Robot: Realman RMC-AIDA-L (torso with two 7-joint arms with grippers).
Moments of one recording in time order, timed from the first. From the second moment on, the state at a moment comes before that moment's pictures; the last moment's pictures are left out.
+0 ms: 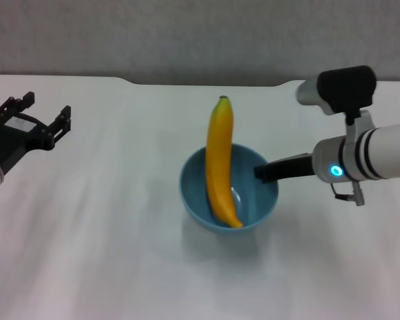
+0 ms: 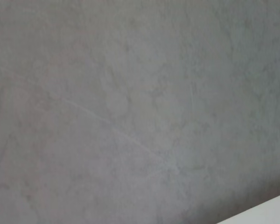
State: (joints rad) left arm -0.34 -2.04 -1.76 -0.68 0.63 -0.63 2.59; right arm 0.80 2.02 -1.58 -0.57 1.13 0.68 -0.65
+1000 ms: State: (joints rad) left arm -0.33 -2.04 -1.72 -0.69 0.58 -0.63 2.58; right arm 0.81 2.02 -1.77 -0.49 1.28 0.64 -0.64
